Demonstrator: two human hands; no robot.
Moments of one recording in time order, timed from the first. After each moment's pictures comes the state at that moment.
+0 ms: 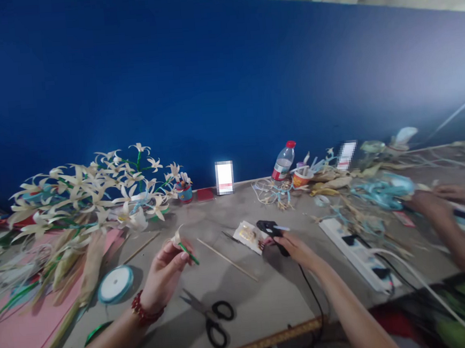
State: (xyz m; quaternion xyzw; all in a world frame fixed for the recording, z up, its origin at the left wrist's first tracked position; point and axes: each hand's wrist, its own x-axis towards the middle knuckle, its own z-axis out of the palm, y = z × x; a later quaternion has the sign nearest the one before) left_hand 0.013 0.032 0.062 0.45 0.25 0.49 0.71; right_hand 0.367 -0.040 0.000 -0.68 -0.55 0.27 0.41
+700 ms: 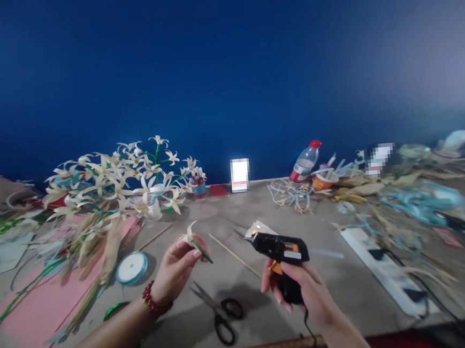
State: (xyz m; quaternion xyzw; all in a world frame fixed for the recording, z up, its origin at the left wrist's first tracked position) left_hand 0.011 0.028 0.072 0.45 0.23 0.49 0.72; right_hand 0.252 -0.084 0.082 -0.48 -0.34 0.60 0.54
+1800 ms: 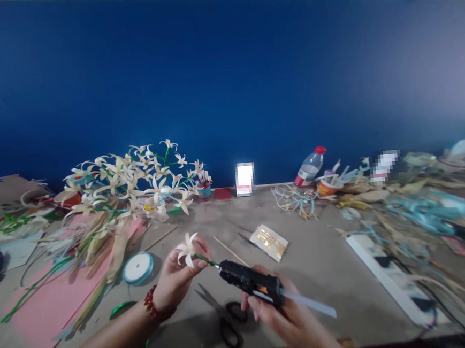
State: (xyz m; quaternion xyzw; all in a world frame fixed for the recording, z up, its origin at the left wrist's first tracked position) left_hand -0.001 0.018 0.082 0.49 0.20 0.49 0.69; right_hand 0.206 -0.092 0.095 -0.54 -0.59 0.44 0.41
